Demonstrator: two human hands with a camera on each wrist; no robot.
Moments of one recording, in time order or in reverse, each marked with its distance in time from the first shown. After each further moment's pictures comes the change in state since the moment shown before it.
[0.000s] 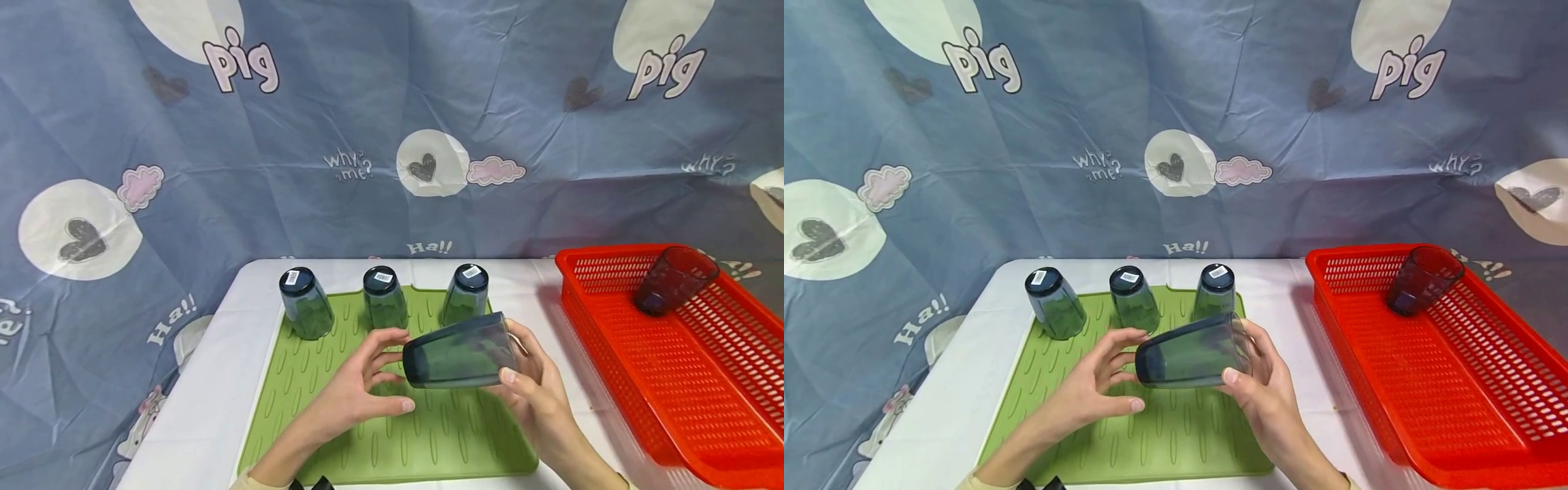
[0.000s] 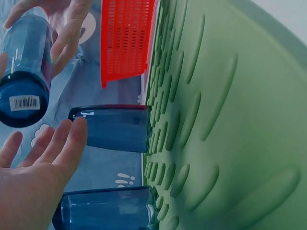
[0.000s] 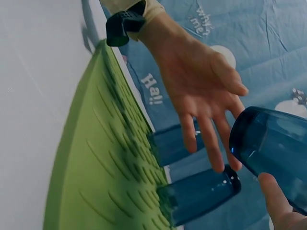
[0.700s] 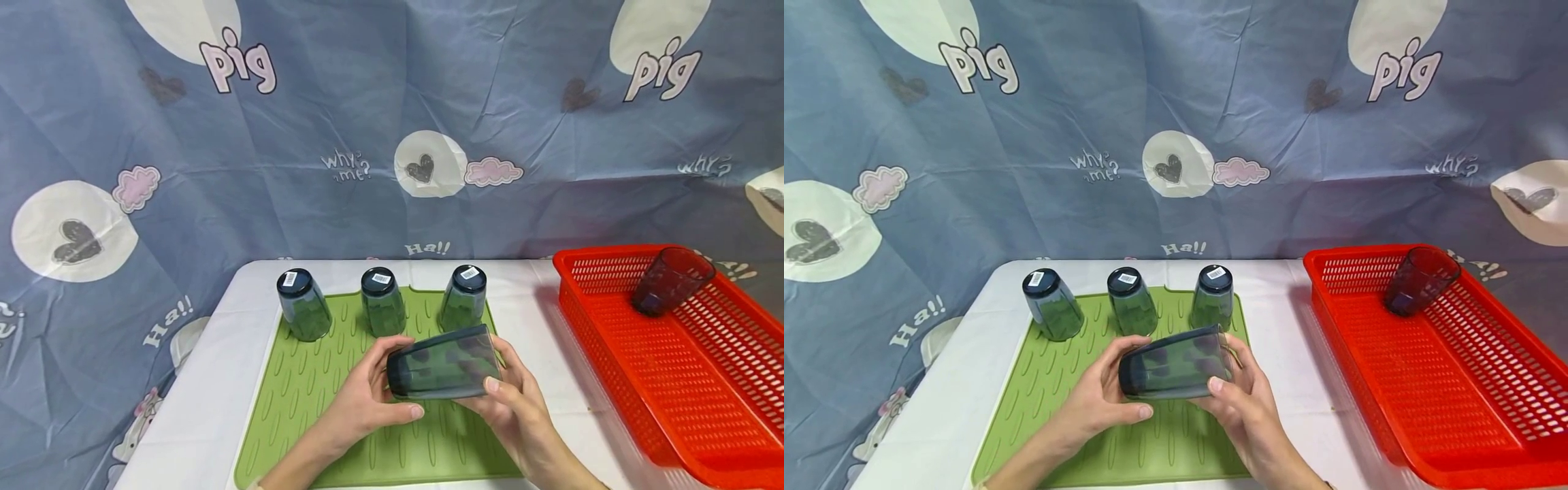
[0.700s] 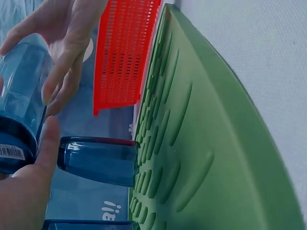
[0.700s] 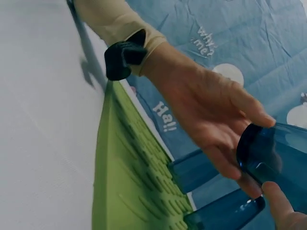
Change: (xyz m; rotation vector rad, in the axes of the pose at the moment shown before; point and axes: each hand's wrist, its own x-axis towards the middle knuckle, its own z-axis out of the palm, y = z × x) left_hand 0.000 -0.006 0.019 -0.206 0.050 -0.043; right_hand -0.007 0.017 0.012 0.133 -0.056 0.101
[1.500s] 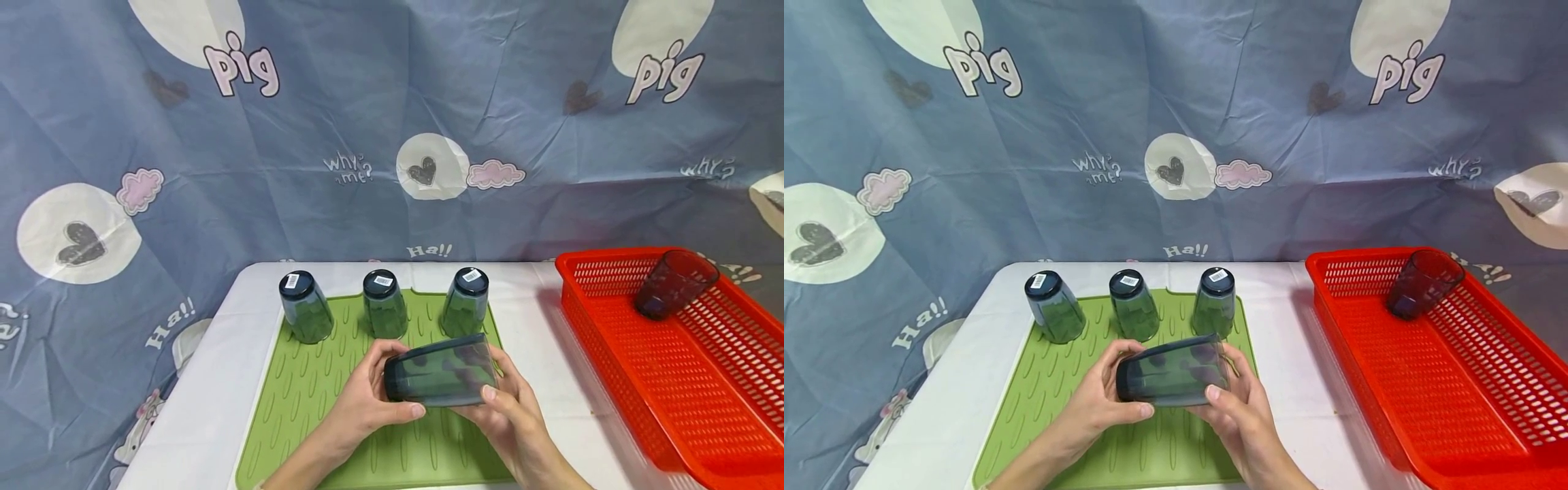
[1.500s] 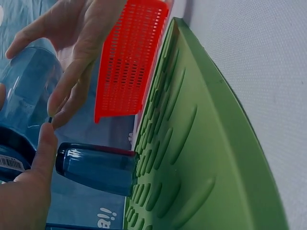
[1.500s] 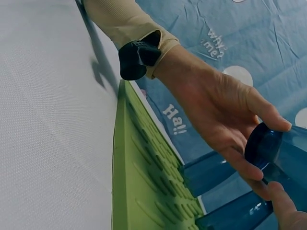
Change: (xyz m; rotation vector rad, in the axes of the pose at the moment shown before) left_hand -0.001 -0.002 0.003 -0.051 0.094 -0.050; right_hand -0.002 0.010 0.000 0.025 -0.036 -0.004
